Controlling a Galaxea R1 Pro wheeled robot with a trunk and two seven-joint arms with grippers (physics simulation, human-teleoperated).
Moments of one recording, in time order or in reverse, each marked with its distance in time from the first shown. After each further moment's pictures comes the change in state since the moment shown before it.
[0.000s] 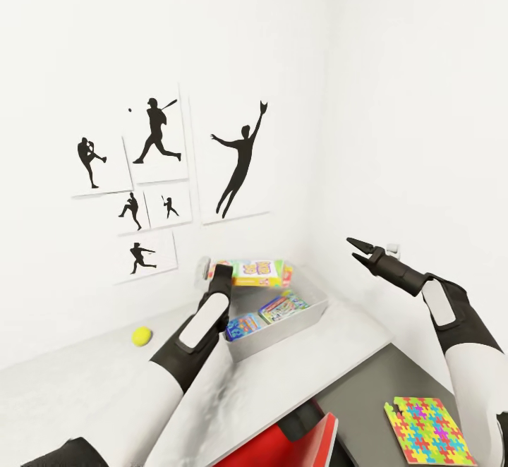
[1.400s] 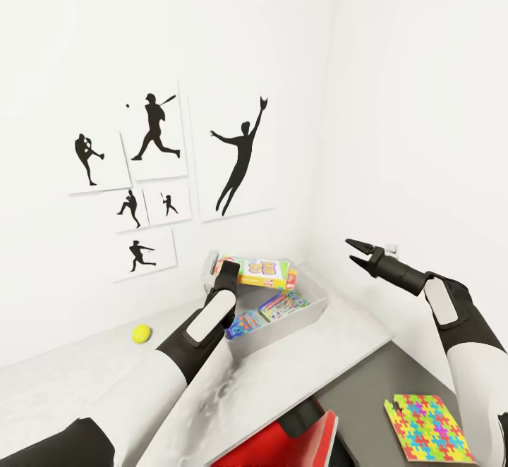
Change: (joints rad) left arm -0.058 0.000 -0.091 0.071 0.000 -0.002 0.000; right arm 0.000 -0.005 -0.001 -0.021 -0.001 0.108 -0.002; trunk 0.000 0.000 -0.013
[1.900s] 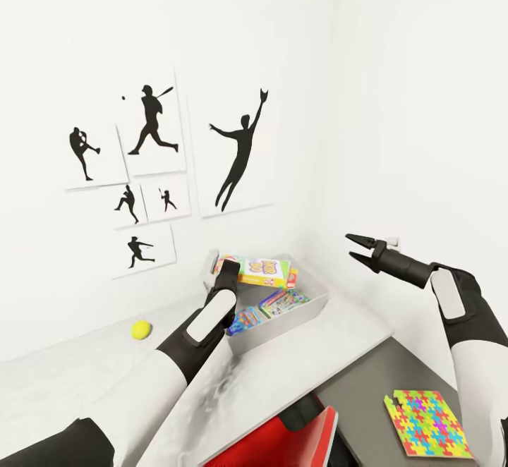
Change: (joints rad) left arm 0.000 0.000 -0.003 -0.009 -0.001 0.002 0.000; right arm 0.000 -0.002 -0.004 -0.122 -0.004 0.163 -0.034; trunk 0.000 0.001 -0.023
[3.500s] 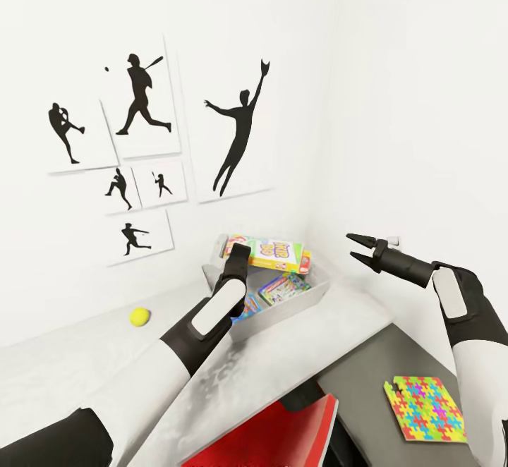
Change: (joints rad) left arm -0.047 0.000 -0.102 -0.098 0.032 -0.050 0.010; right arm 0.000 -0.003 -0.002 -0.017 -0.001 0.027 -0.008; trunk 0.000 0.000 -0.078
